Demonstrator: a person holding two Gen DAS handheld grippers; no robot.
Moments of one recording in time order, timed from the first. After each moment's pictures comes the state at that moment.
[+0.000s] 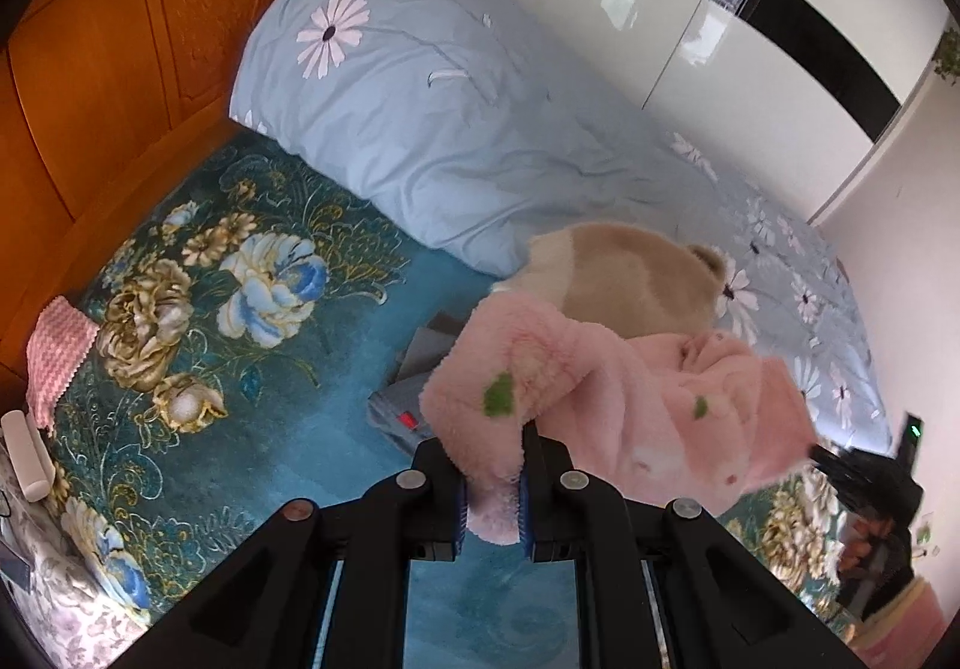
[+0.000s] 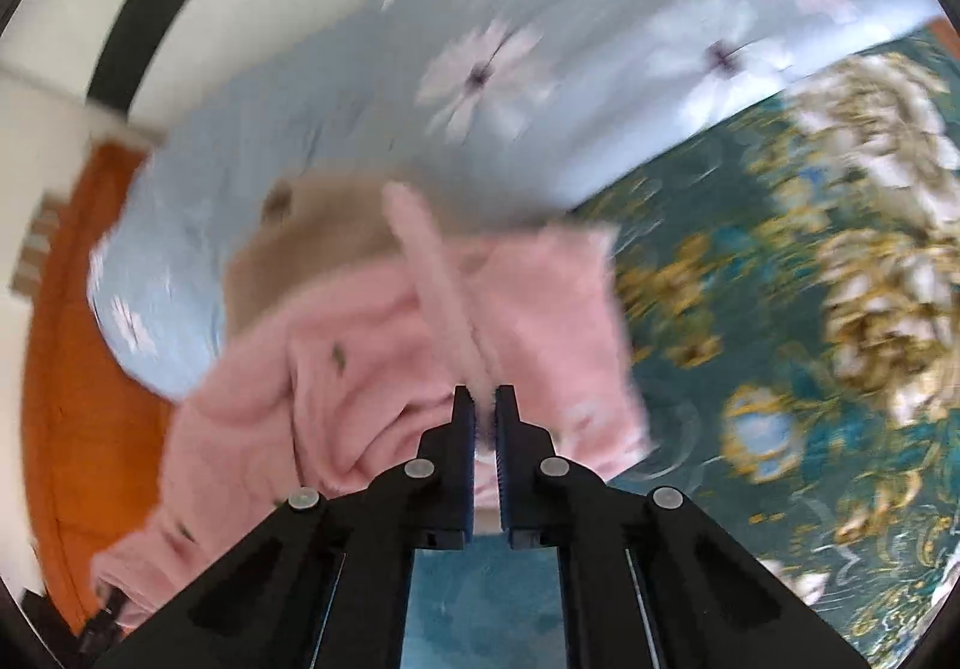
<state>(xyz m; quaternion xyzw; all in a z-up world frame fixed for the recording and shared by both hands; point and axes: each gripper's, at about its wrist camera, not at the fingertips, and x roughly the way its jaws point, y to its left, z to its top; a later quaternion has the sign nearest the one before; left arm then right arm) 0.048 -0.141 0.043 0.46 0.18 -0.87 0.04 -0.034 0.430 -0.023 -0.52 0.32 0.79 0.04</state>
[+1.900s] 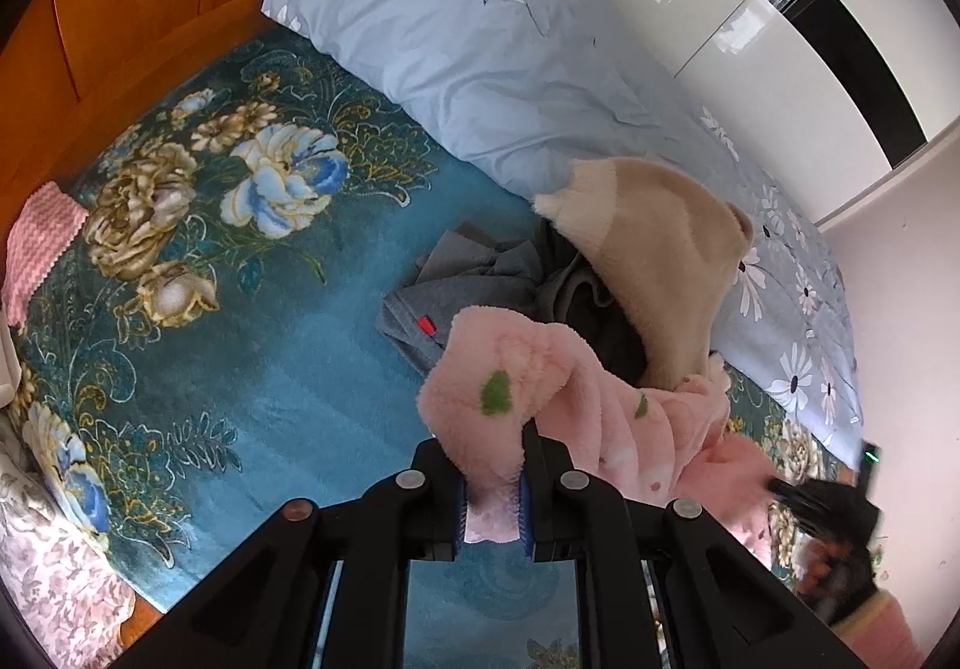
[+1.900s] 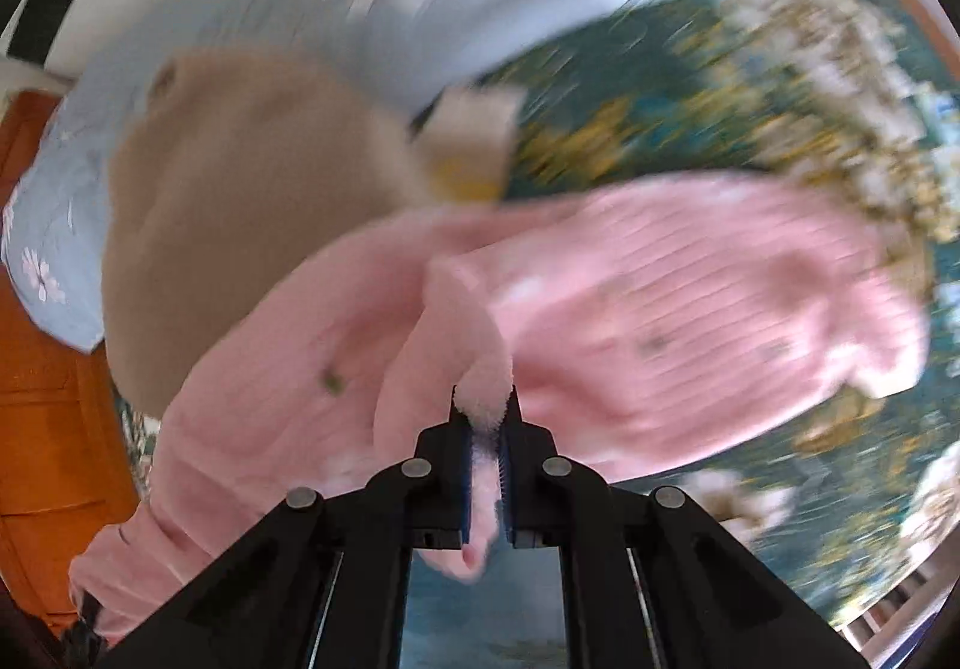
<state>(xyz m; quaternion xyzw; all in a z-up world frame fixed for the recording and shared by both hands) 0.087 -0.176 -0.022 0.50 0.27 -0.82 0.07 -0.006 0.427 -0.066 -0.62 0.24 0.74 0.10</state>
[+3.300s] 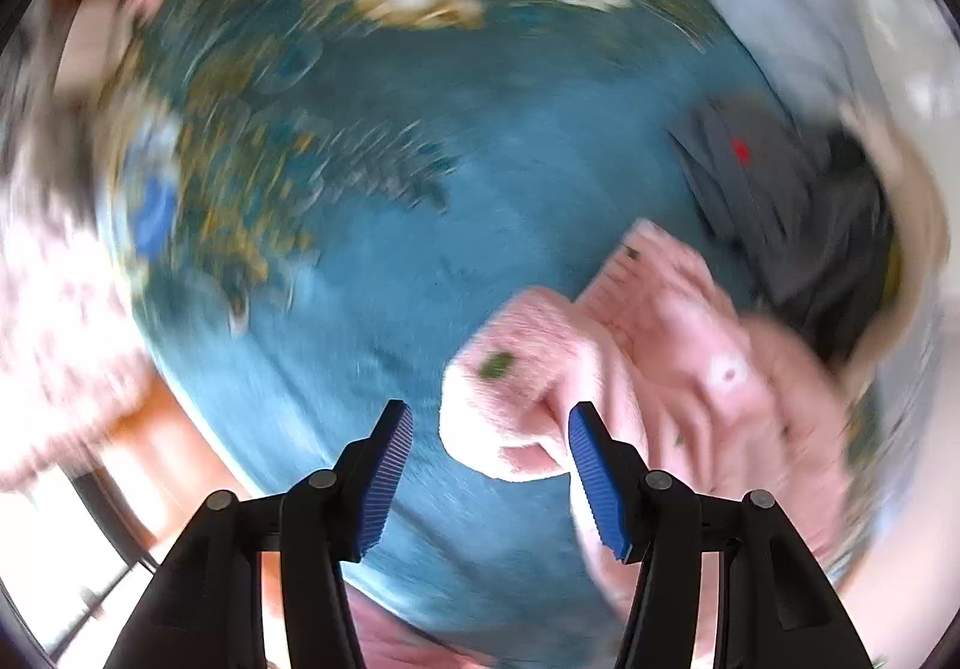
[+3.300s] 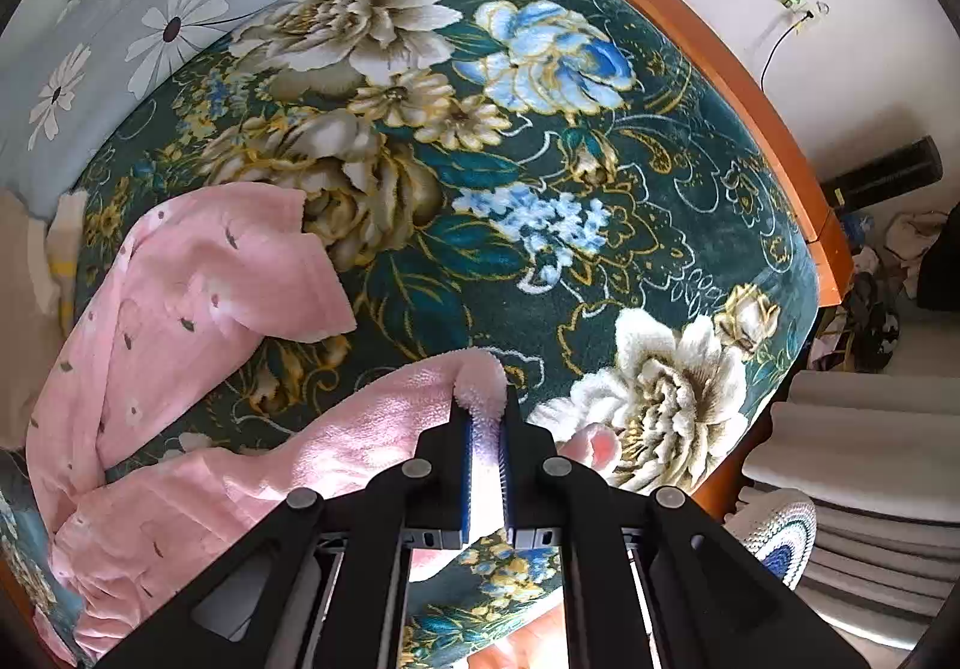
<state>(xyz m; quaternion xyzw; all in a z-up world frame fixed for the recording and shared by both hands) 0.268 -0.242 -0.197 0.58 0.45 -0.64 0.23 0.193 0.628 -0.044 -0.66 0.14 0.67 0.33</state>
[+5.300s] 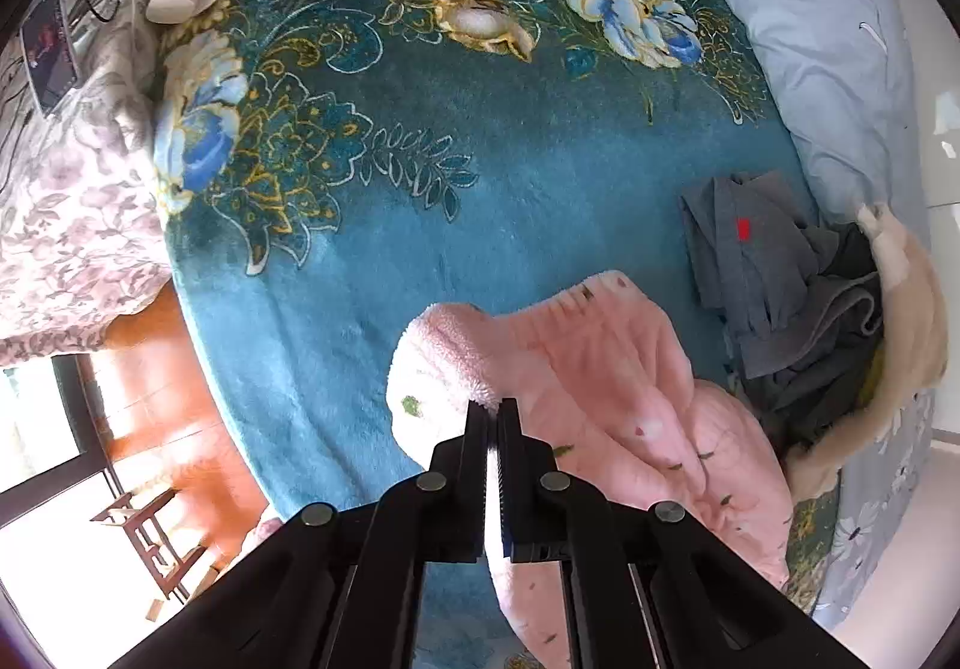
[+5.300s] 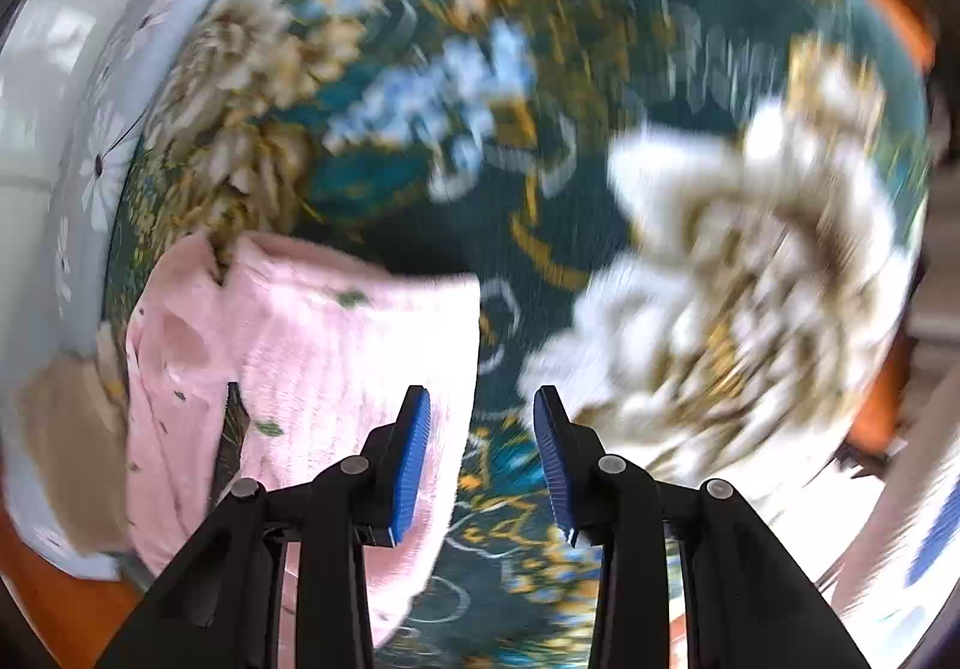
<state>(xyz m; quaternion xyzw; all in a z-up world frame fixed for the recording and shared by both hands) 0.248 -0.206 -0.143 0.55 0.45 -0.63 0.32 0.328 0.706 -0.173 -0.56 0.46 0.61 0.31</state>
